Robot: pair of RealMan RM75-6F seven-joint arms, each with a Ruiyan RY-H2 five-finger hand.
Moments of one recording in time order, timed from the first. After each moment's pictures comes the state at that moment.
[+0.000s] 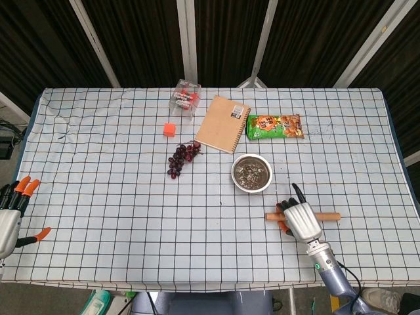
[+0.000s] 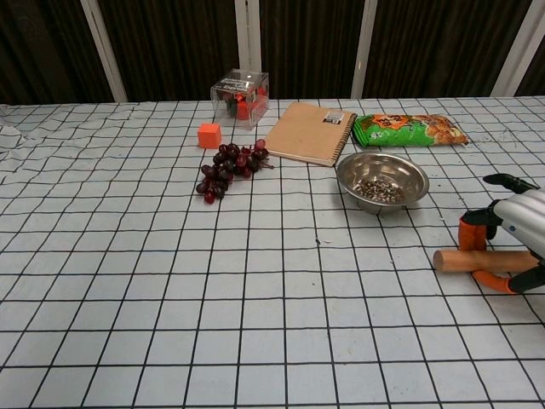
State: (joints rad) left arm -0.08 -1.11 -0.03 -1.62 1.50 1.49 0.10; right arm 0.34 -1.66 0.01 -1.09 -1.64 1.32 -0.15
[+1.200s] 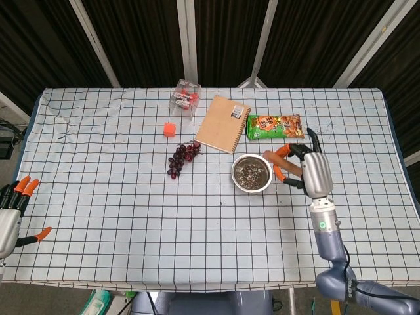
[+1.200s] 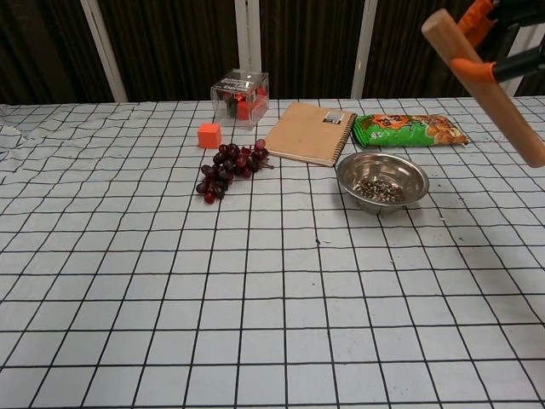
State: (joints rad) left arm -0.08 -1.11 -0.04 -1.63 1.48 1.48 0.08; right arm 0.50 -1.52 0.37 -1.49 -1.36 1.36 0.13
